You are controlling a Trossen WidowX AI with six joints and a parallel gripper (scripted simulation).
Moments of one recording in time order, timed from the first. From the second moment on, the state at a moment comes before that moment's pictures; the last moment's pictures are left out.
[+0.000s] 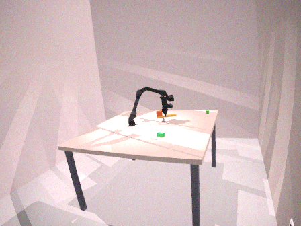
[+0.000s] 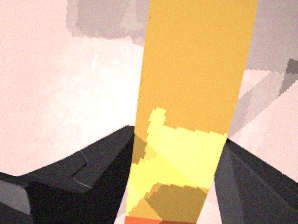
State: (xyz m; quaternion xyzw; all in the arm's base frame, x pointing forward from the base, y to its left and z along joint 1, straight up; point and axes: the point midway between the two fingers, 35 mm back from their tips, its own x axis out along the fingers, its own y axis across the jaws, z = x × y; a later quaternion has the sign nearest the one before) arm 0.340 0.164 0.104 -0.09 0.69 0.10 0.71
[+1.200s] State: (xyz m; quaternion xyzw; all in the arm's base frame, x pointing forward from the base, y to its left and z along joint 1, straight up) arm 0.340 0.165 0.104 -0.09 0.69 0.10 0.71
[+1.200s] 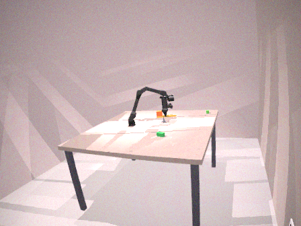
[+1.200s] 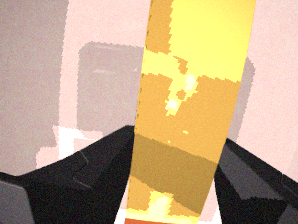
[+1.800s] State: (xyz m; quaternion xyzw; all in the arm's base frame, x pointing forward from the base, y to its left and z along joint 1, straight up) arm 0.341 0.165 0.104 -0.09 0.69 0.10 0.71
